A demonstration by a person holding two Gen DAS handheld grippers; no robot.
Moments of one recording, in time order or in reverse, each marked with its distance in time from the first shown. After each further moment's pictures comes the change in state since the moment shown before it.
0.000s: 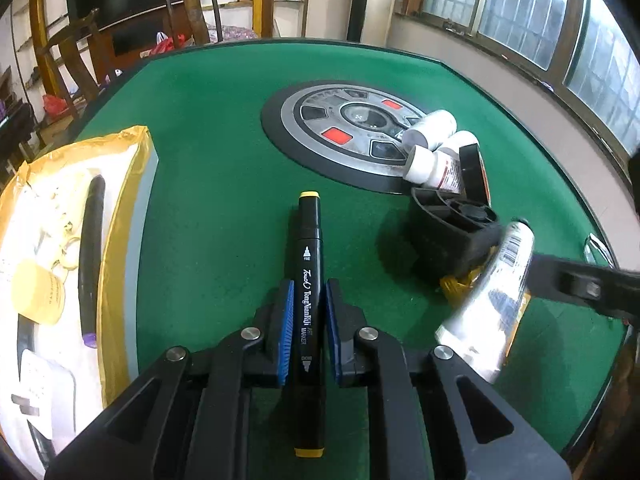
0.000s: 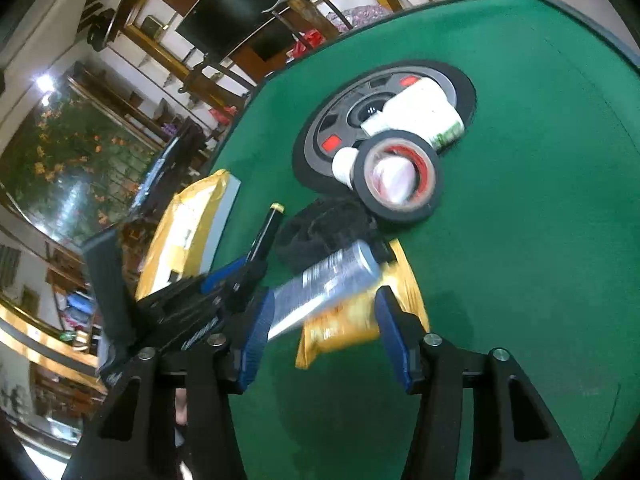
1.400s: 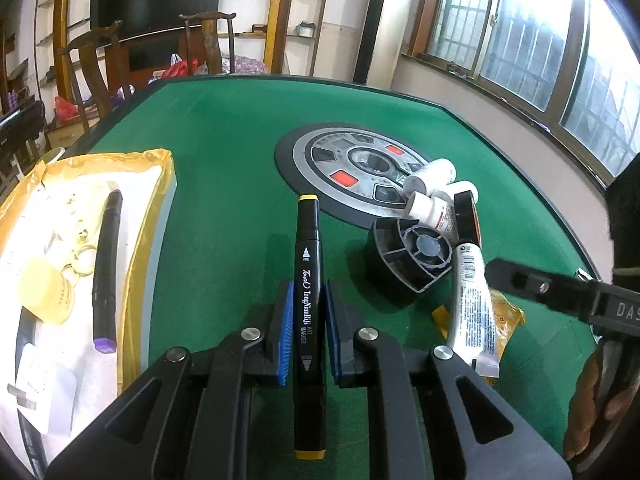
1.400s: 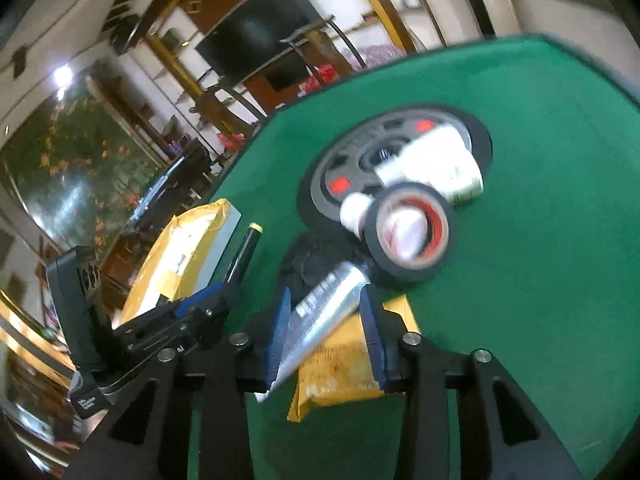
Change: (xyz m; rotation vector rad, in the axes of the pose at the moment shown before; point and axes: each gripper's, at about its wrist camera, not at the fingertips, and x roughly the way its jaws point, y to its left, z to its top) left arm -0.009 0.010 0.005 -0.071 -0.140 -0.026; right arm -0.007 -0.012 0.001 -0.005 -0.104 0.070
